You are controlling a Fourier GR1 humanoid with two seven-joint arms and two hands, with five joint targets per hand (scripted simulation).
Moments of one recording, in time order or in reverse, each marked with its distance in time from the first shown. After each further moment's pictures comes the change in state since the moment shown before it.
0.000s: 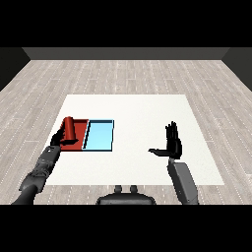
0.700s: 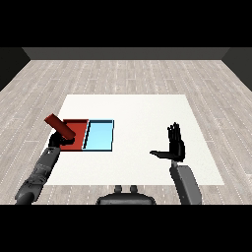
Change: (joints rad) left arm 0.119 0.023 -0.056 -0.249 -0.002 0.130 0.096; right arm 0.055 -0.029 0.018 -0.102 -0.006 -0.030 0.063
